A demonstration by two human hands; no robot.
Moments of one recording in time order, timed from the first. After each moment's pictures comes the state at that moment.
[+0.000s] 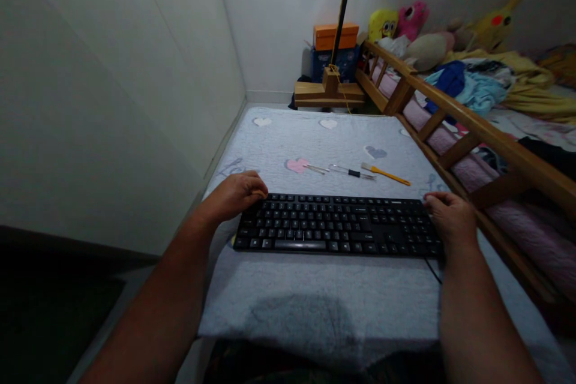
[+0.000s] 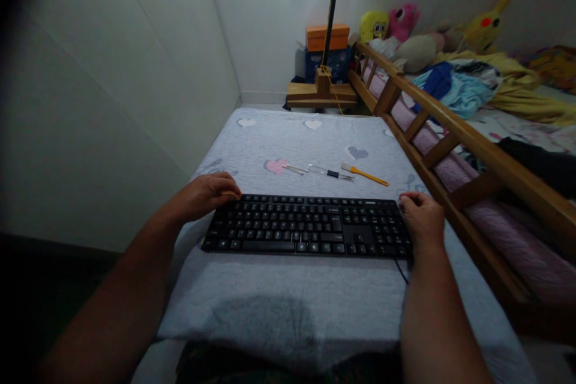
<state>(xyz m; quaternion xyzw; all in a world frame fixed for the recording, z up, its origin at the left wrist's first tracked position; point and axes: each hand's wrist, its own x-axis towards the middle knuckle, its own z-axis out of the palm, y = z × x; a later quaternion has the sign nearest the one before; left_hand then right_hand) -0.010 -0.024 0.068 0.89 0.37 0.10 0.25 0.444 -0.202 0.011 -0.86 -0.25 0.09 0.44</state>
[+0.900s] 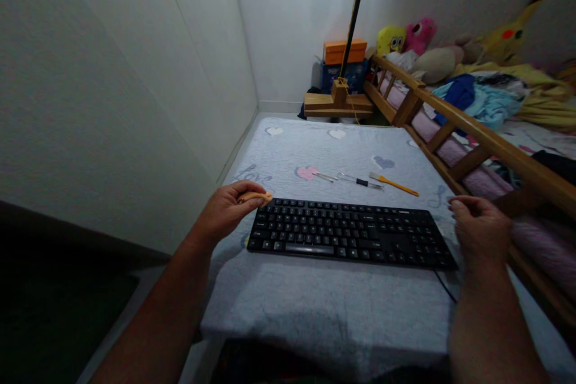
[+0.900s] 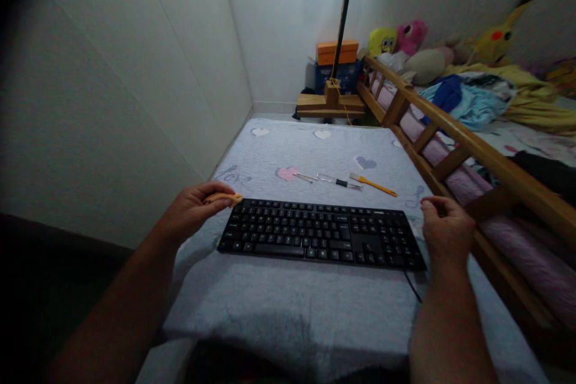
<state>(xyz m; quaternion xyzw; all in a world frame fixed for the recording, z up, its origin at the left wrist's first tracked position) -0.036 -0.069 0.081 0.69 0.46 0.32 0.46 0.429 -0.212 0.042 -0.83 -0.30 -0.03 0.47</state>
